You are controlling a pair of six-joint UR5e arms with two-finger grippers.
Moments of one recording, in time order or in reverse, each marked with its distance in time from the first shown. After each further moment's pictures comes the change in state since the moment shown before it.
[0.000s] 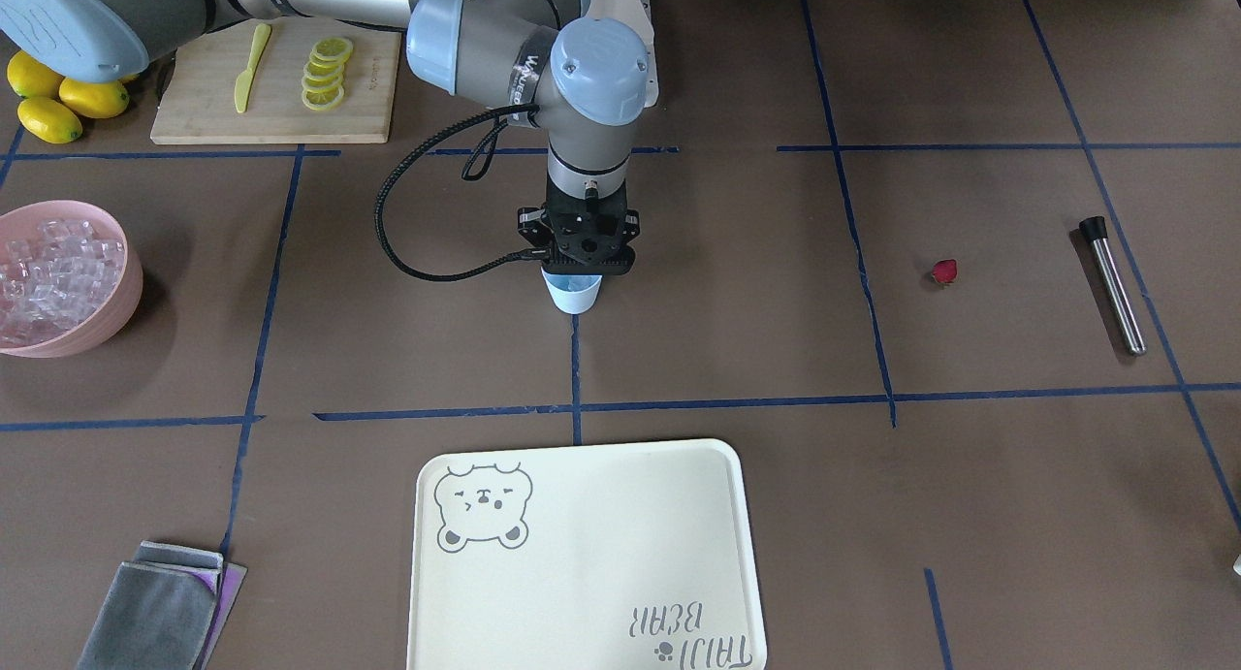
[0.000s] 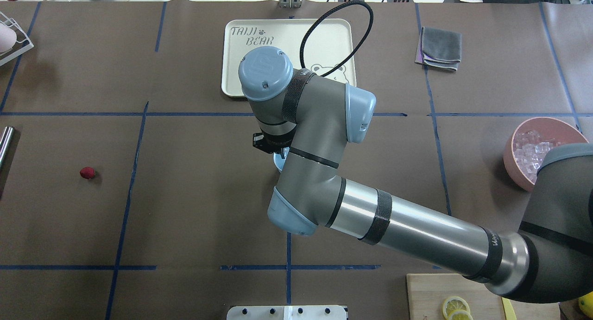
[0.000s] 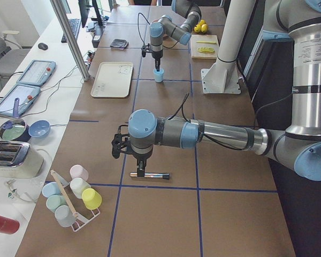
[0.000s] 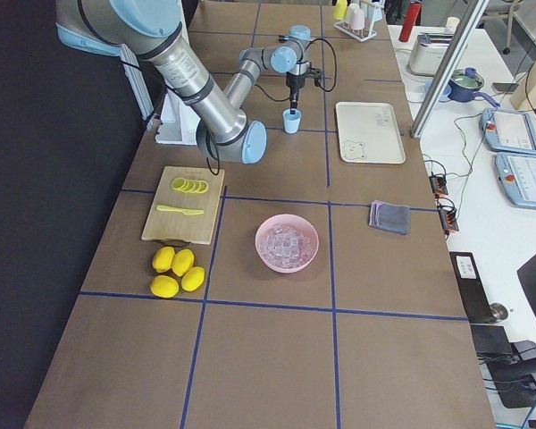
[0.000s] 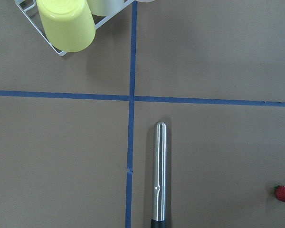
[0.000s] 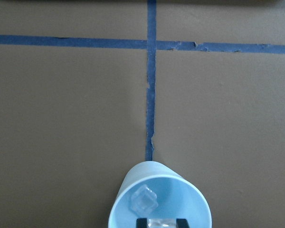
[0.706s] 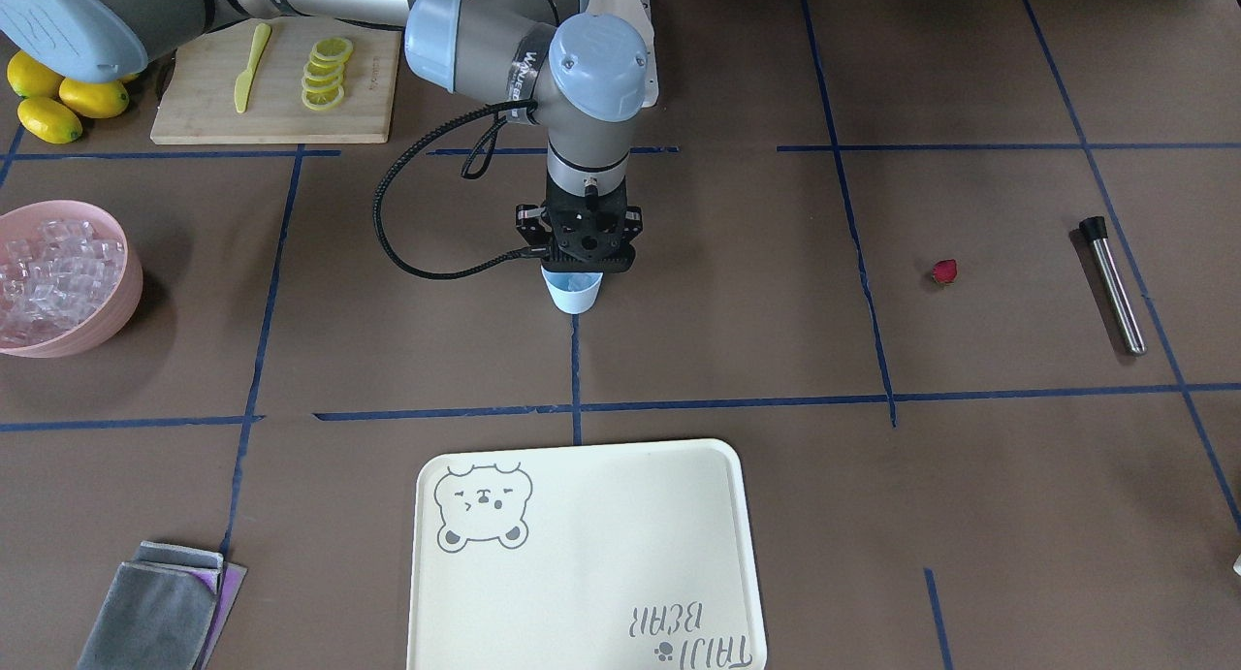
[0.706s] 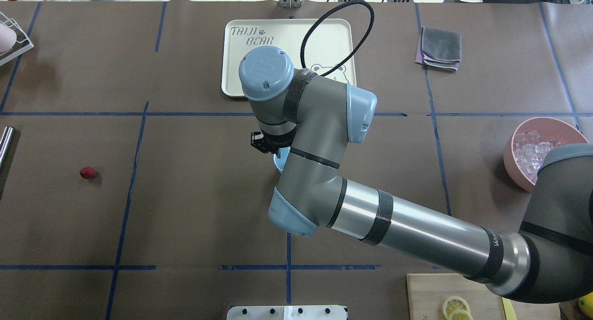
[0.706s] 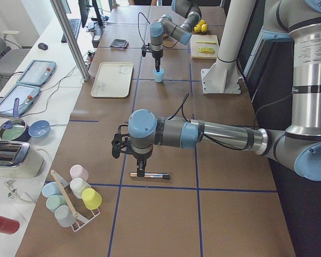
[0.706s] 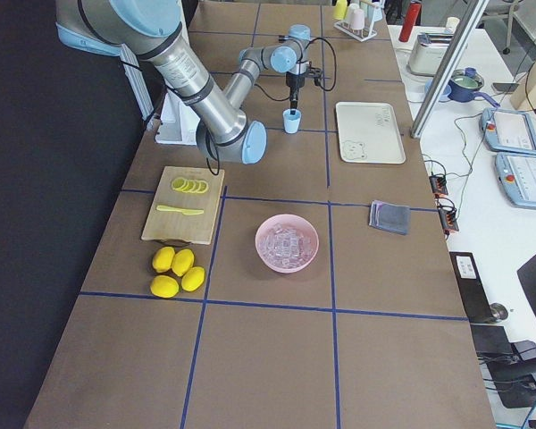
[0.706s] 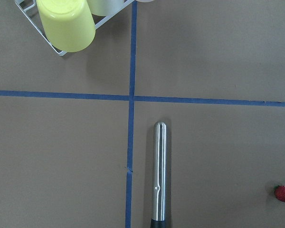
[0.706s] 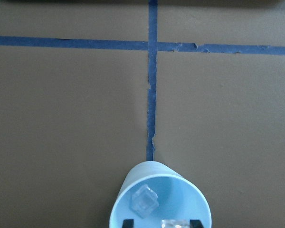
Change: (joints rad) left arm 0.000 -0.001 0.000 0.000 0.000 0.000; right arm 0.000 -0.002 0.008 0.002 -0.003 0.000
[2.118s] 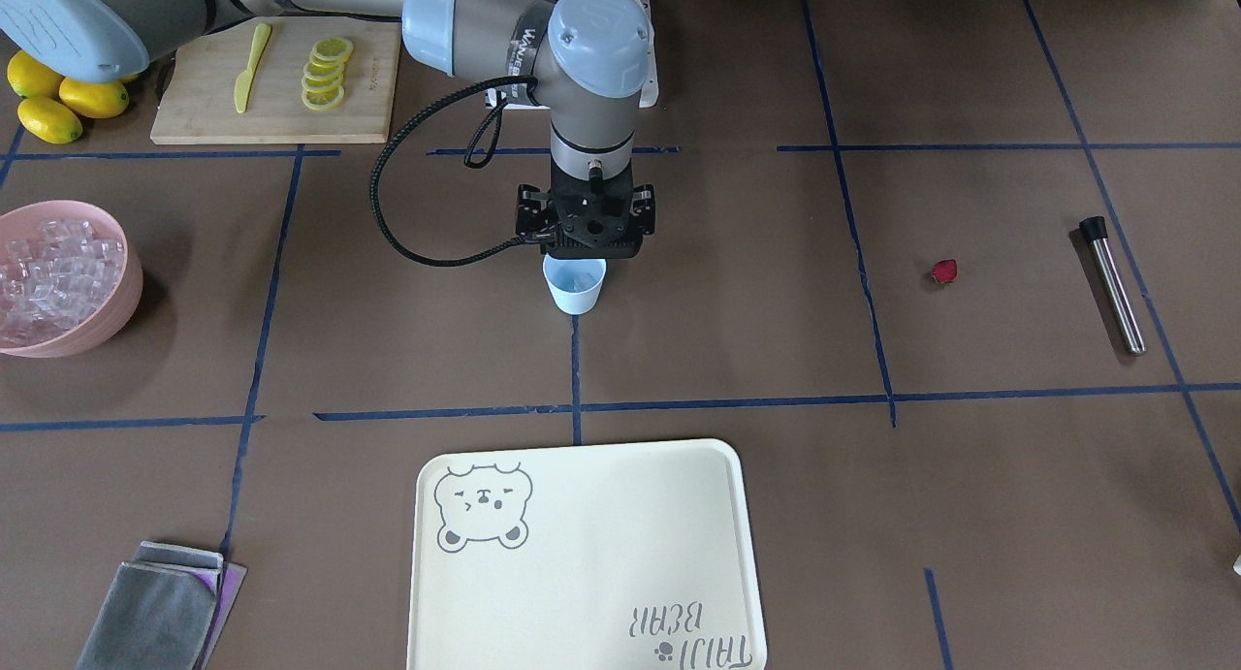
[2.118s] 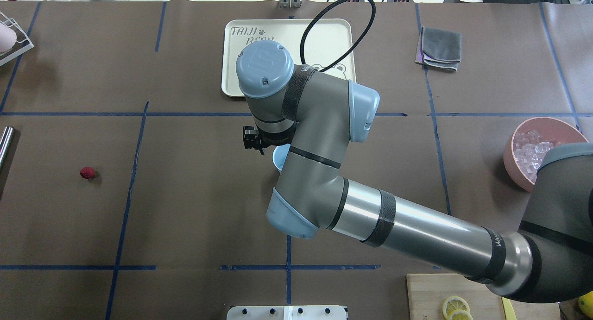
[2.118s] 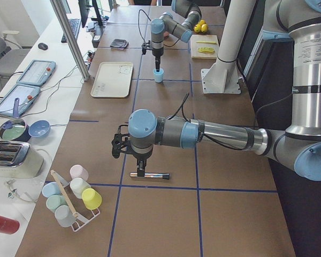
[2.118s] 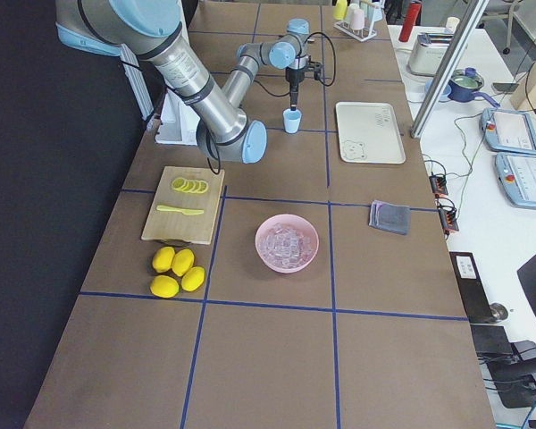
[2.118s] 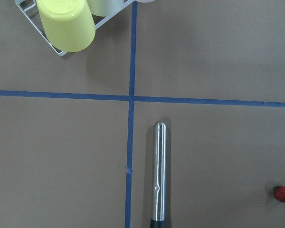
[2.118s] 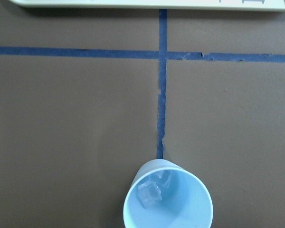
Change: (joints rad) left arm 0.000 0.001 -0.001 0.000 0.000 -0.004; right arm 0.013 0.004 0.052 -0.005 -0.002 0.007
